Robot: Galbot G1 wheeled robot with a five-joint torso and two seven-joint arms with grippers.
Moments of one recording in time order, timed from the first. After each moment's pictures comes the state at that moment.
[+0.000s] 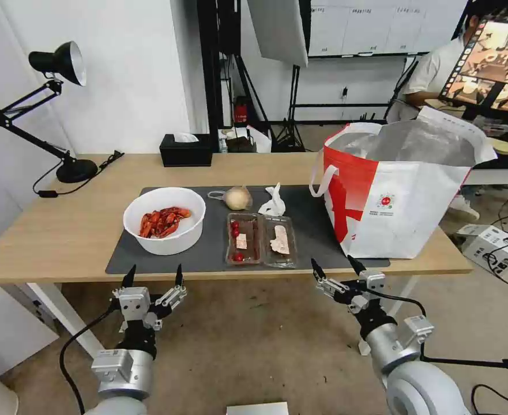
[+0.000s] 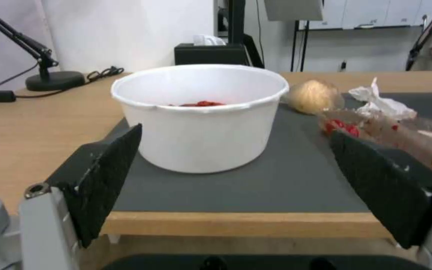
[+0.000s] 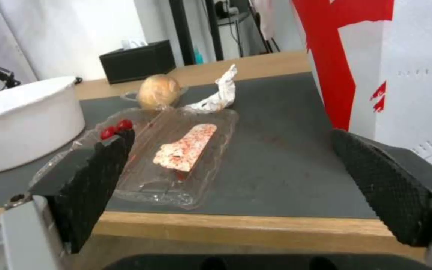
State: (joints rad) left arm 1.74 -1.43 -0.48 -2.30 -0.06 0.06 -0.17; right arm -1.56 1.15 0.42 2.19 0.51 -0.09 0.07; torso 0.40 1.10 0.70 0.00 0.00
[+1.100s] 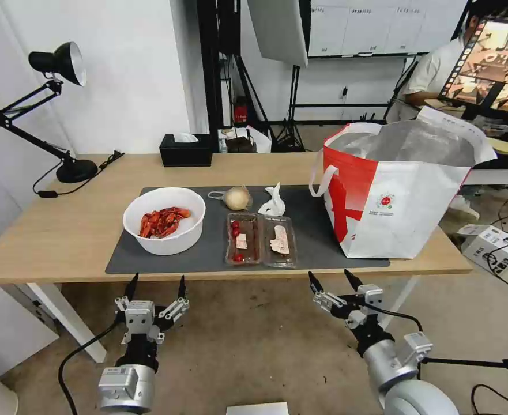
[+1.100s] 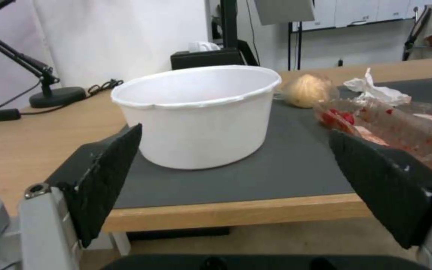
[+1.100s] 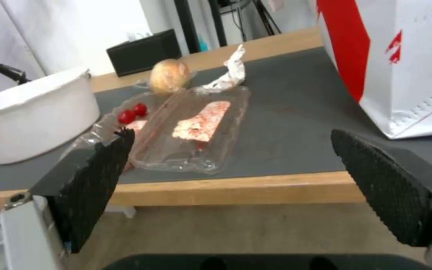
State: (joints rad) left arm 1.79 -1.44 -0.49 -2.27 0.03 -0.04 -0.13; right arm -1.63 1.18 0.40 2.21 0.52 -0.07 0.07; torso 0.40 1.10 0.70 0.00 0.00
